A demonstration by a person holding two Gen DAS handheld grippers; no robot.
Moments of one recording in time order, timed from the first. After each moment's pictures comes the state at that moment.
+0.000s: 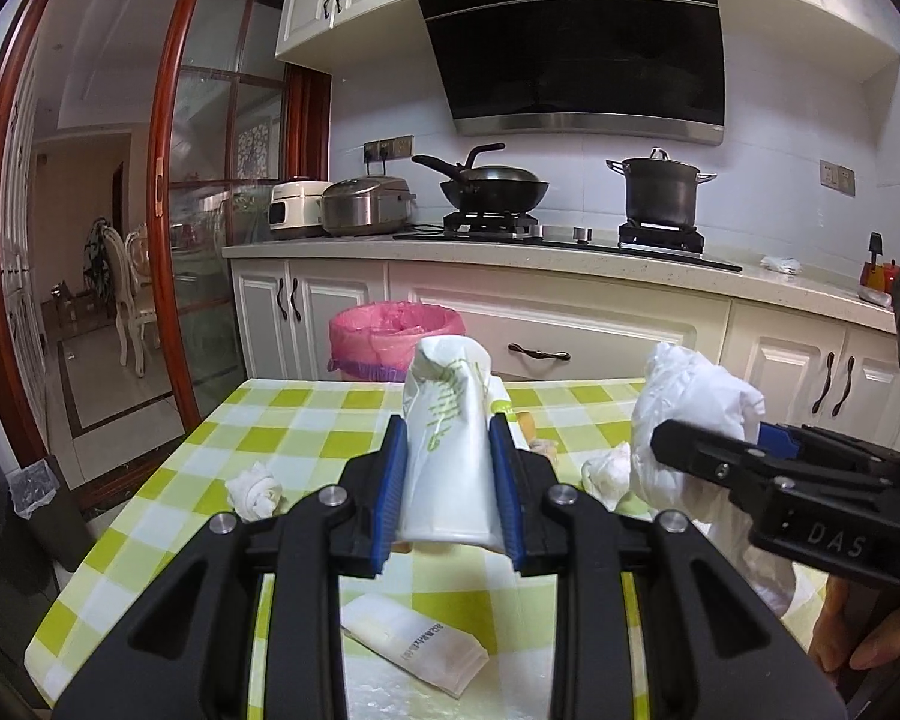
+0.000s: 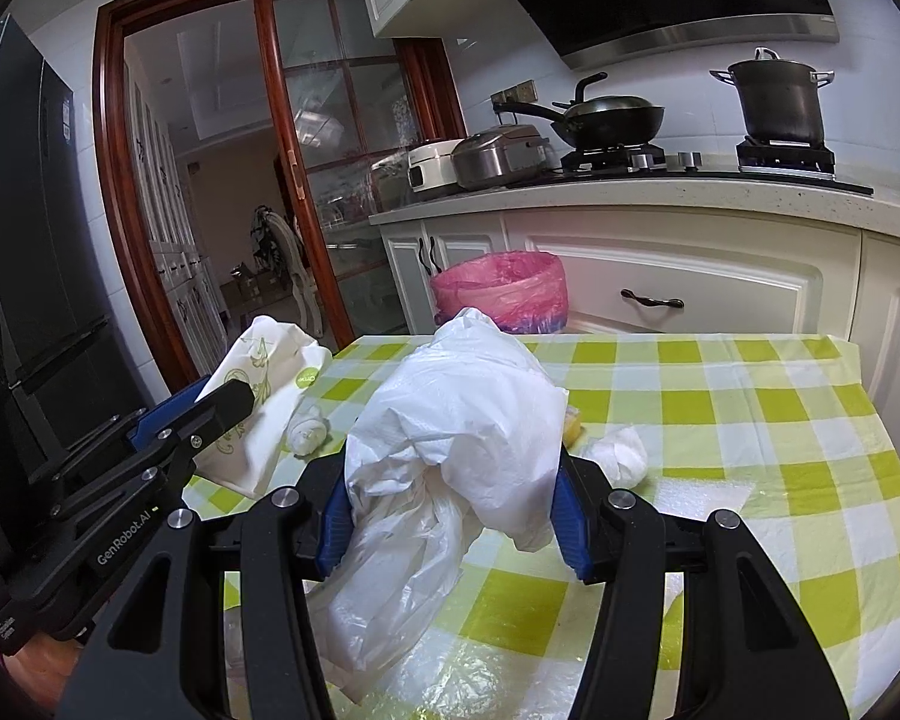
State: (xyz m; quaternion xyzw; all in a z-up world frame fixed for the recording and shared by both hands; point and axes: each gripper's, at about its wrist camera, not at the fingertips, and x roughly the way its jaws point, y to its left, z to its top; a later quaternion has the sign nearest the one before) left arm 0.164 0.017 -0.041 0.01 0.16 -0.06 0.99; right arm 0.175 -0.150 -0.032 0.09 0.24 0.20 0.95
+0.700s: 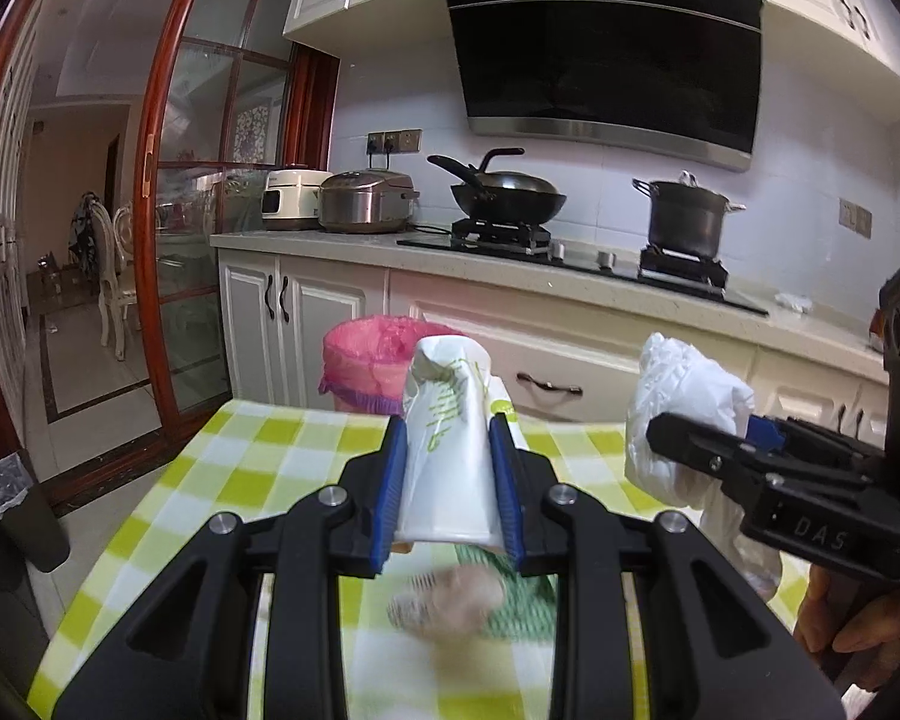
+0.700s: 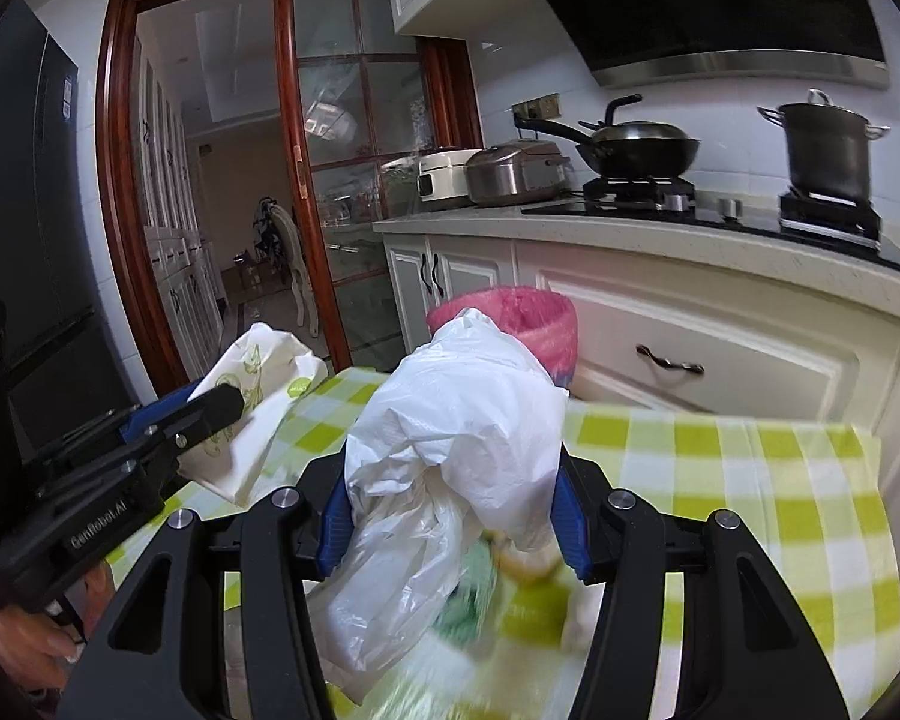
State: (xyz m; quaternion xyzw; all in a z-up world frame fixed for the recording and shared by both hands) left arm 0.267 0.057 -0.013 -0.03 0.17 -0.07 0.98; right arm 0.276 -0.128 0.001 0.04 0.22 0.21 0.95
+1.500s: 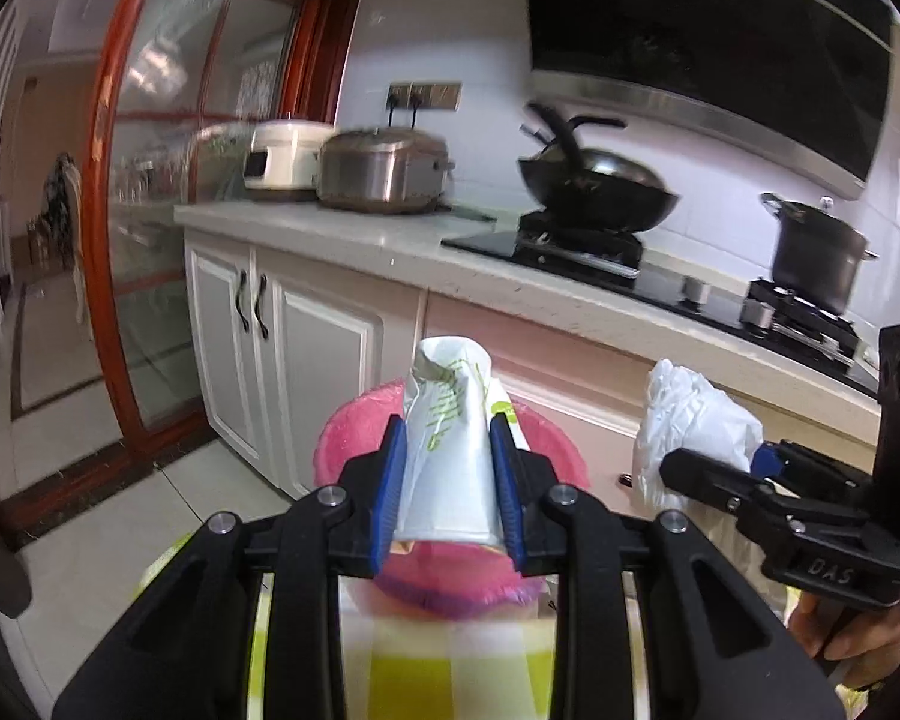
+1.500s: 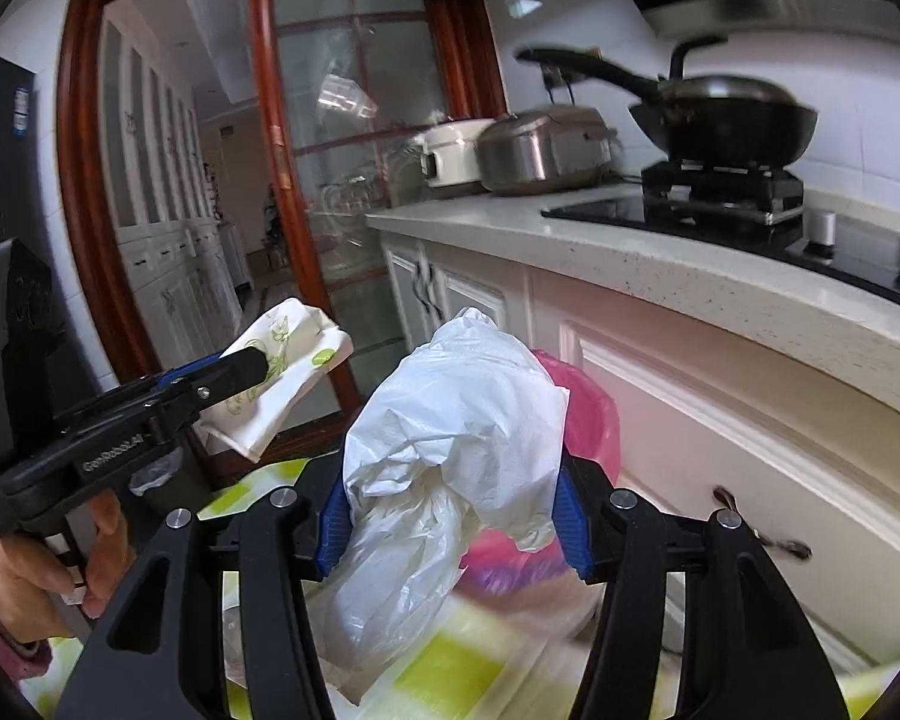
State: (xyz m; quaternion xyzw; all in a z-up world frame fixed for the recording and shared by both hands) left arm 0.625 0.116 -0.017 -0.06 0.22 -0.07 0.97; right arm 0.614 -0.087 -0.015 0.04 0.25 0.26 0.93
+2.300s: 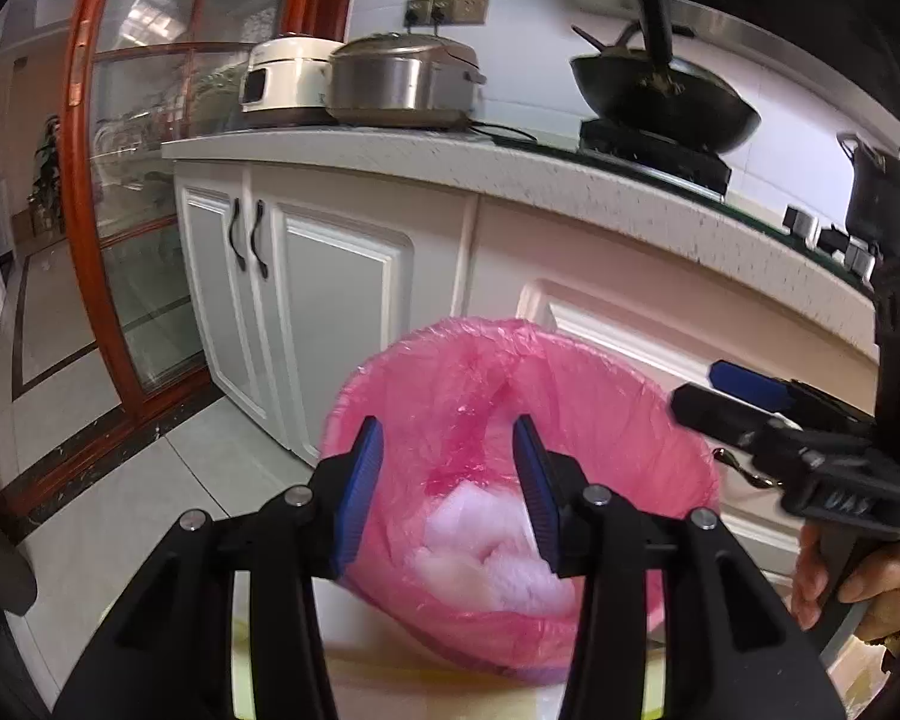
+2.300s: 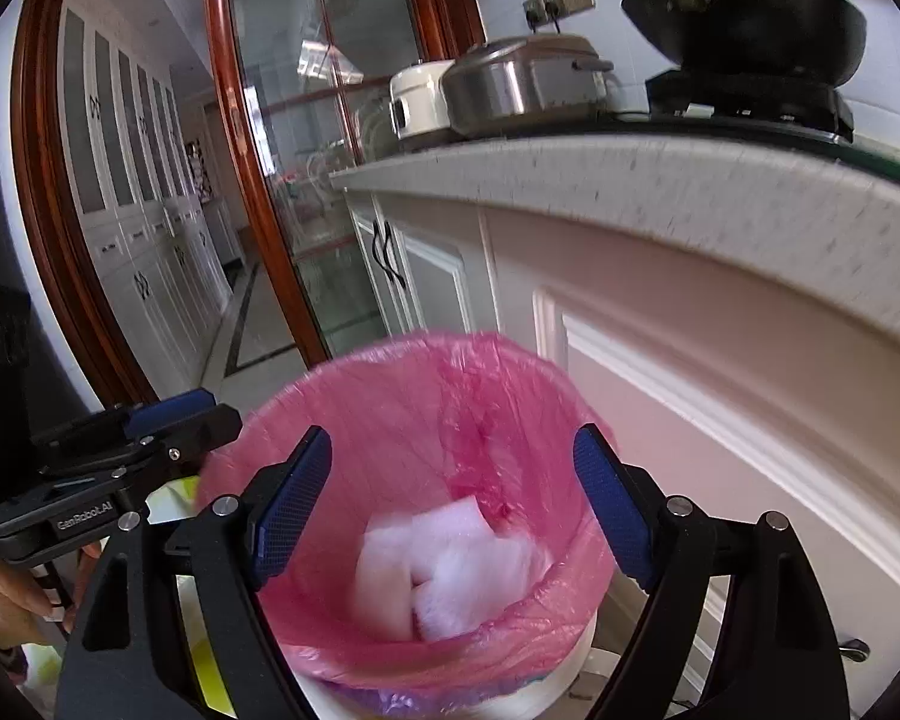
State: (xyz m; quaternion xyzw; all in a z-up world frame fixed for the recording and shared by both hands) left arm 0.717 0.136 -0.083 -0.05 0.28 -0.05 0.96; right arm 0.746 -0.074 -0.078 0.05 0.29 0.26 0.92
